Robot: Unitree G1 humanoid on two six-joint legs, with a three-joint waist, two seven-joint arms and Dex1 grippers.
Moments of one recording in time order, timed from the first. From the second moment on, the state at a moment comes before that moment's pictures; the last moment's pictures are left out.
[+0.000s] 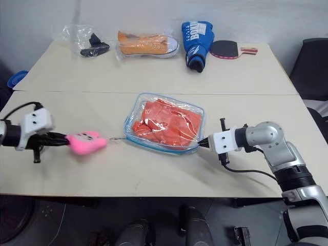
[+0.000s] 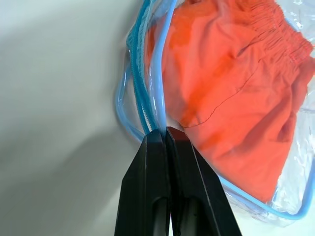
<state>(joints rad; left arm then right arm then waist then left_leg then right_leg) -0.54 1.15 0.06 0.49 -0.11 0.12 -1.23 -0.61 -0.81 0.23 0.28 0.02 -0.45 1.24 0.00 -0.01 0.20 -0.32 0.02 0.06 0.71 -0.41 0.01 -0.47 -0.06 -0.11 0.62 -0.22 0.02</state>
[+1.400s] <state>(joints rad) -0.65 0.93 -0.16 -0.06 -0.18 0.33 -1.25 -0.29 -0.77 0.01 -0.48 0.53 0.48 0.96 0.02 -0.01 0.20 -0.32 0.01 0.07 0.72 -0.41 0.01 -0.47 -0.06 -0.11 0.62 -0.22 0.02</state>
